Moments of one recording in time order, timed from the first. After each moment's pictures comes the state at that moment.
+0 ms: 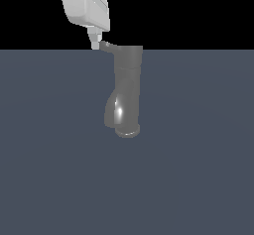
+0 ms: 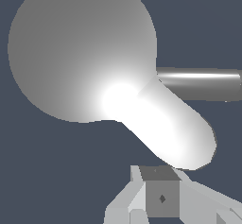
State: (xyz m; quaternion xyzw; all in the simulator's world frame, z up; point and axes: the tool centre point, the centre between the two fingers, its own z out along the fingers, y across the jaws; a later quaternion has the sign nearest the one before) arm -0.042 0.077 0.297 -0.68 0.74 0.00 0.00
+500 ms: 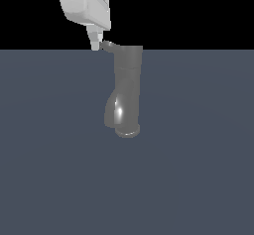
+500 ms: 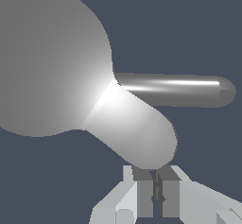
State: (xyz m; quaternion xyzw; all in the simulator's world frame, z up) arm -0.067 0.071 0.297 -0.68 0.74 0.00 0.00
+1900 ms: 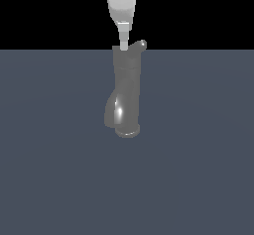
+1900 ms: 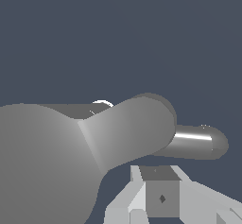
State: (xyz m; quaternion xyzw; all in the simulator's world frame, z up) arm -0.080 0.006 0.297 -0.70 0.71 0.00 0.00
